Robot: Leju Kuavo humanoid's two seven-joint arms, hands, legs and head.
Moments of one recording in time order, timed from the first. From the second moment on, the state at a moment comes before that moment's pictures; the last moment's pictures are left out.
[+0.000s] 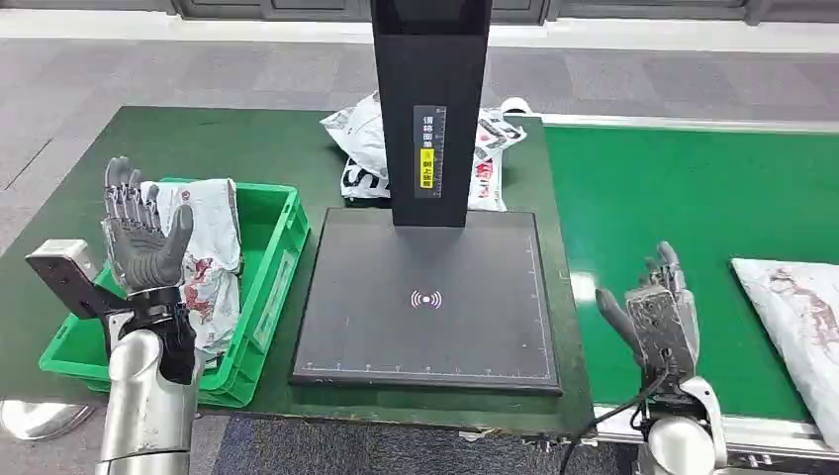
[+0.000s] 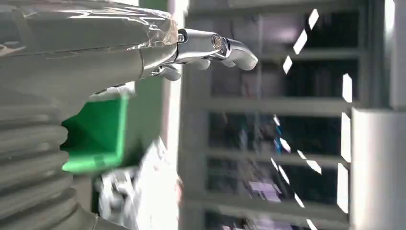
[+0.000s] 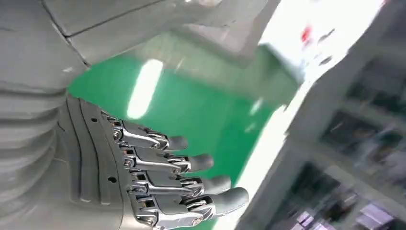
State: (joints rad) left arm -0.28 -0.11 0.19 -1.51 0.09 -0.14 -0.36; right arm -0.03 0.11 -0.19 -1.58 0.53 -0.10 -0.15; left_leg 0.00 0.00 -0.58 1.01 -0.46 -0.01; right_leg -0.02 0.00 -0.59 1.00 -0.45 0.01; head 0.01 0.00
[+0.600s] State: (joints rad) left arm -0.06 -0.19 -0.02 -1.63 0.13 -0.24 -0.44; right arm -0.53 -0.39 -0.31 -0.64 1.24 -0.31 0.28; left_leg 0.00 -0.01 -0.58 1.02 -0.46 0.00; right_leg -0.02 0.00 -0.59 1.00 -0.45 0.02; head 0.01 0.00
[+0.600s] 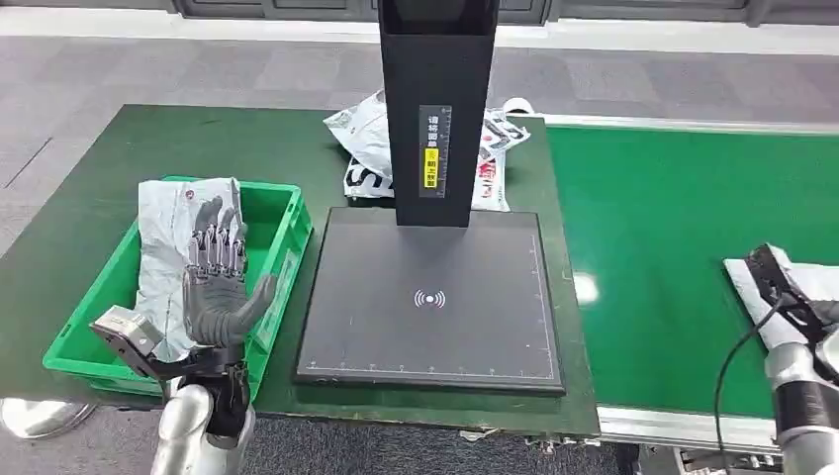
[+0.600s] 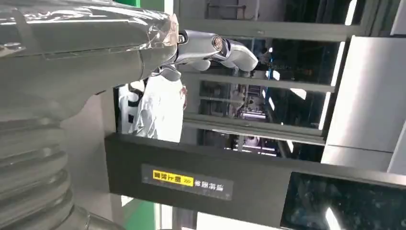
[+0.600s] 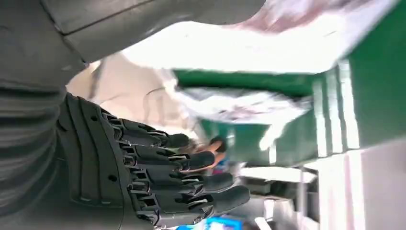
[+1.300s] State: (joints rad) left arm -0.04 -0.19 -0.04 -1.51 0.17 -0.24 -0.49; right arm -0.64 -0.46 -0.28 -0.34 1.37 0.22 0.39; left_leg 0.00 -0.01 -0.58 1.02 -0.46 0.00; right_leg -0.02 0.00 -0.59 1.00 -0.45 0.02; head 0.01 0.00
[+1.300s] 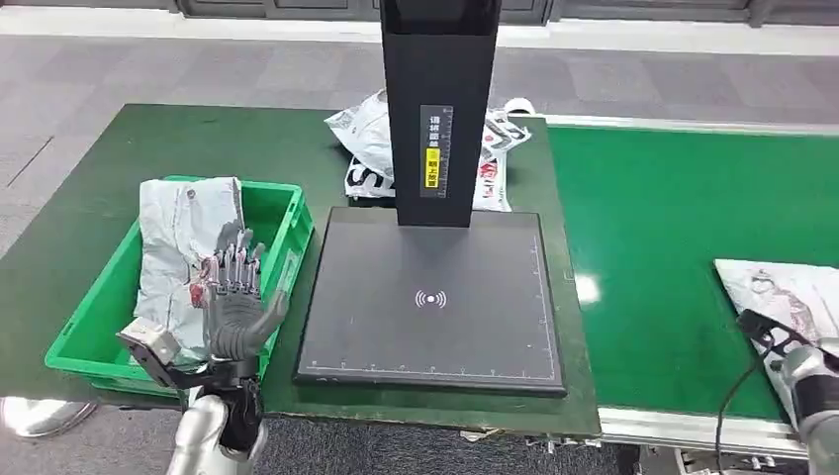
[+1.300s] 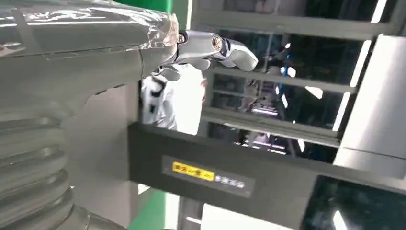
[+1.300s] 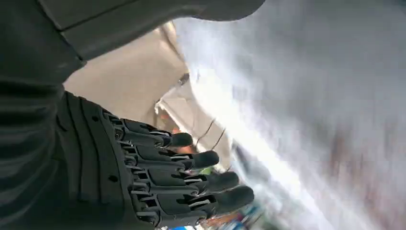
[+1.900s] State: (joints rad) left arm -0.05 -0.19 -0.04 -1.42 0.21 -0.22 -0.45; right arm -0.63 -0.49 -0.28 -0.29 1.37 0.31 0.35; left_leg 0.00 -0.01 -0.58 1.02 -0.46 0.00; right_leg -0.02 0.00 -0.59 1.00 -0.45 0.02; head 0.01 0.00
